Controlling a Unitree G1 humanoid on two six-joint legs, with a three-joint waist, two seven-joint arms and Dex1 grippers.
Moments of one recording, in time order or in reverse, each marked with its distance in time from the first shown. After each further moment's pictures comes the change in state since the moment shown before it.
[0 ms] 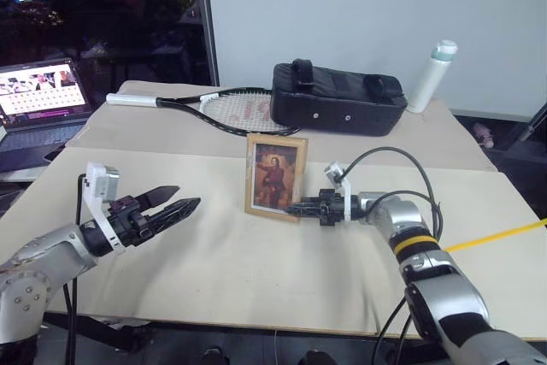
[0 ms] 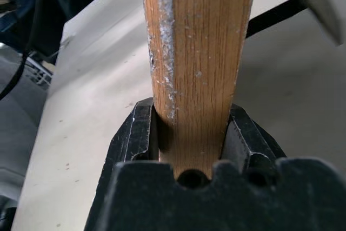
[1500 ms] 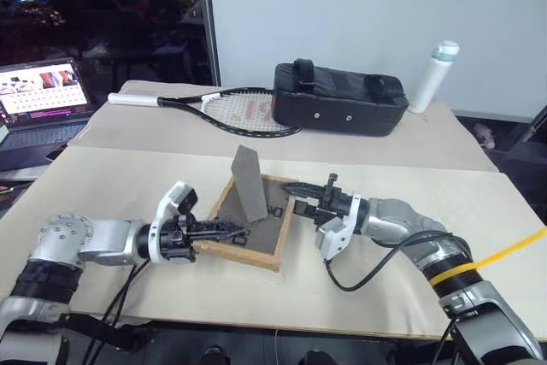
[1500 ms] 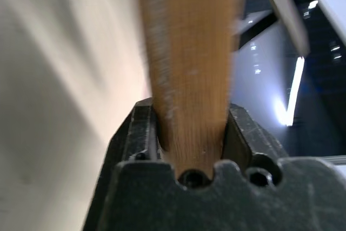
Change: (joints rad) left arm -0.376 0.132 -0.437 0.529 -0.865 0.631 0.231; right arm 0.194 -0.223 0.209 -0.366 -0.883 -1.441 -0.950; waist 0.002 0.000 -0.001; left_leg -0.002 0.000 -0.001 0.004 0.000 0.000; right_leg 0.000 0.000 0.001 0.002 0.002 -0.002
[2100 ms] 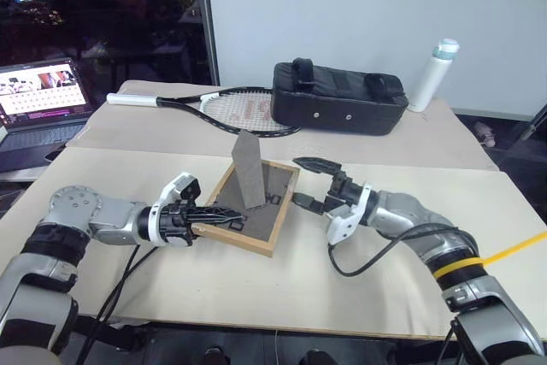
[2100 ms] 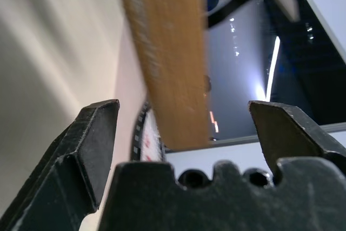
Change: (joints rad) left arm -0.263 -0.024 -0.312 0.350 0.030 0.171 -0.166; right arm -0.019 0.001 -0.034 0.023 -0.057 -0.021 -0.086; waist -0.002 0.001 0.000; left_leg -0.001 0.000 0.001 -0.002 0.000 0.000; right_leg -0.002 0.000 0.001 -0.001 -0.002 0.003
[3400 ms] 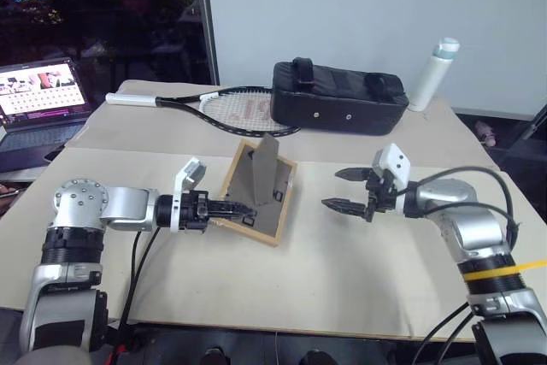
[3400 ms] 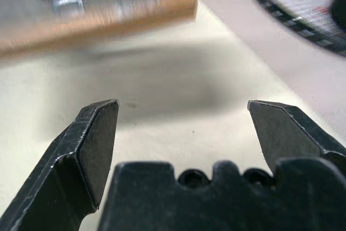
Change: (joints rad) left arm 0.000 -0.187 0.435 -0.066 0.240 -0.001 0.343; right arm 0.107 -0.088 -0.234 -0.222 0.815 1.066 0.758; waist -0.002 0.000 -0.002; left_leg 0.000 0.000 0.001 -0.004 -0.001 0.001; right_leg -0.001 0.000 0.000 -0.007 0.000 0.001
